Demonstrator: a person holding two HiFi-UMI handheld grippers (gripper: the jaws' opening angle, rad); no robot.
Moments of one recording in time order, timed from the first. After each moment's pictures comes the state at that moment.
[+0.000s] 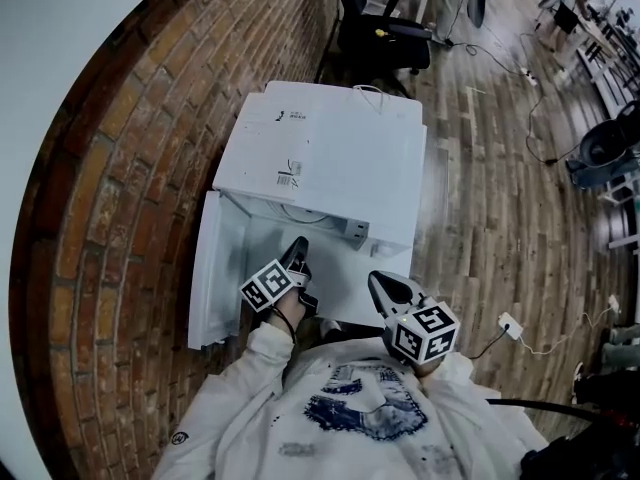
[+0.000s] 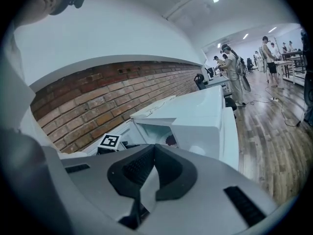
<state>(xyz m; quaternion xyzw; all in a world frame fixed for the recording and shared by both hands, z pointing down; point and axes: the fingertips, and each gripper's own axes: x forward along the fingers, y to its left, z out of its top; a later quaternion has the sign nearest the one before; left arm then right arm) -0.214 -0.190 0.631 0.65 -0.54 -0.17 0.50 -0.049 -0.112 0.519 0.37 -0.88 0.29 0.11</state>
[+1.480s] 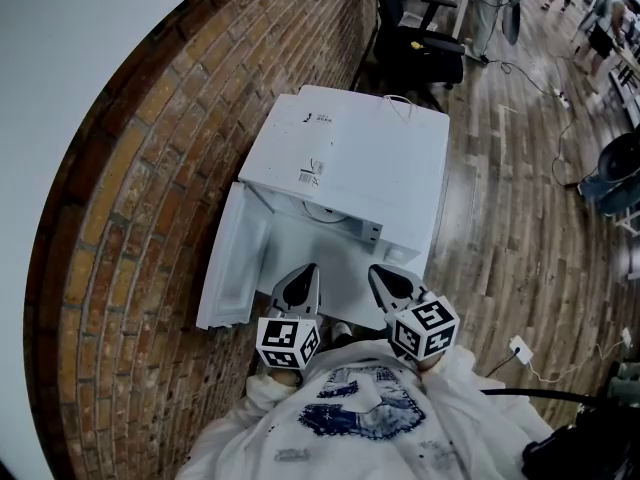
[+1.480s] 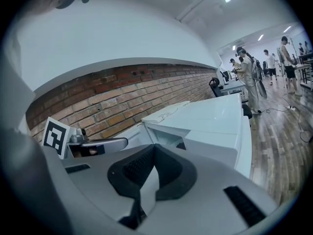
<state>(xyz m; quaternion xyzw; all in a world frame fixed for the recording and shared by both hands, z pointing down) -0.180 -0.099 0.486 0.75 -0.63 0.06 0.18 -0.068 -0.118 0.496 0.30 -0.92 0.24 0.10</state>
